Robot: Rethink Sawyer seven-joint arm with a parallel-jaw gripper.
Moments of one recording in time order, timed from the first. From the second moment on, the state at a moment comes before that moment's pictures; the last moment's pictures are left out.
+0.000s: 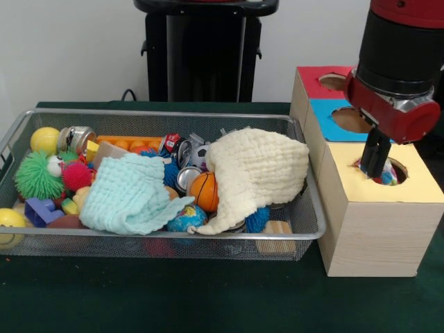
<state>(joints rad) 0.06 -0.42 -0.16 1.08 0.17 0.95 2.88</state>
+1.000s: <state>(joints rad) 0.11 -0.43 -0.16 1.23 0.18 0.81 2.88</state>
